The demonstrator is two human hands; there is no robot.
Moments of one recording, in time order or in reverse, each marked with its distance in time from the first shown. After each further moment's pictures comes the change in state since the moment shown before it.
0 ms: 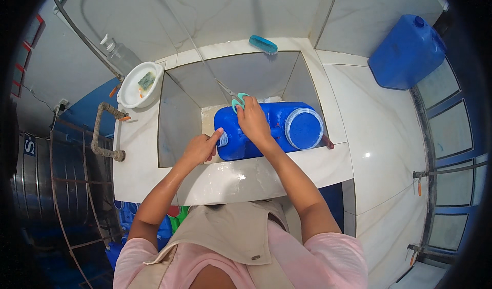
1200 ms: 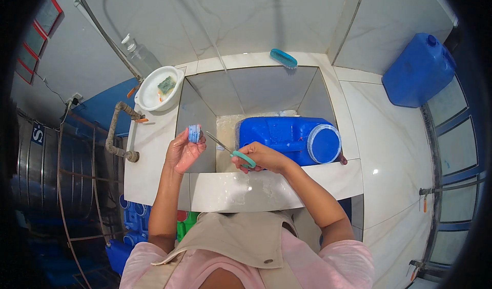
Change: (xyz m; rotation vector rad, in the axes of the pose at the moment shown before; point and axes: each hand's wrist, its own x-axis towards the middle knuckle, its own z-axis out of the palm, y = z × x) left_hand -0.028 -0.062 -0.052 -2.034 -0.199 0.354; right_hand -0.024 -0.061 -0.046 0.865 -1.069 0.388
